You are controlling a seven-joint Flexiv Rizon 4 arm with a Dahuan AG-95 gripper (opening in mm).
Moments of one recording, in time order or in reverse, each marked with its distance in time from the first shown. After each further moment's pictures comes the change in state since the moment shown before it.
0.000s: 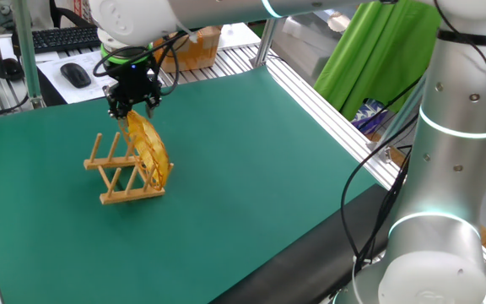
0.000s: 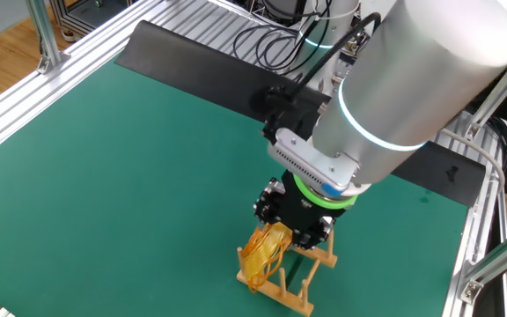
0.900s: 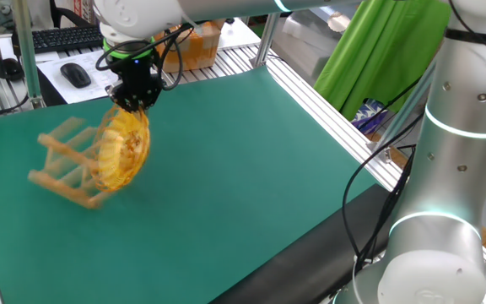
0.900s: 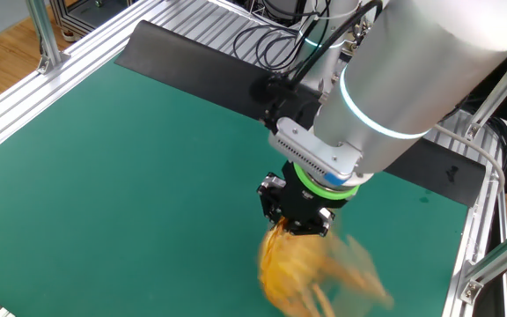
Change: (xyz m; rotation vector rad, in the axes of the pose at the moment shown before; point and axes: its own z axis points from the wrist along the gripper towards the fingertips) arm 0.009 -0.009 -0.017 0.008 -0.004 -0.012
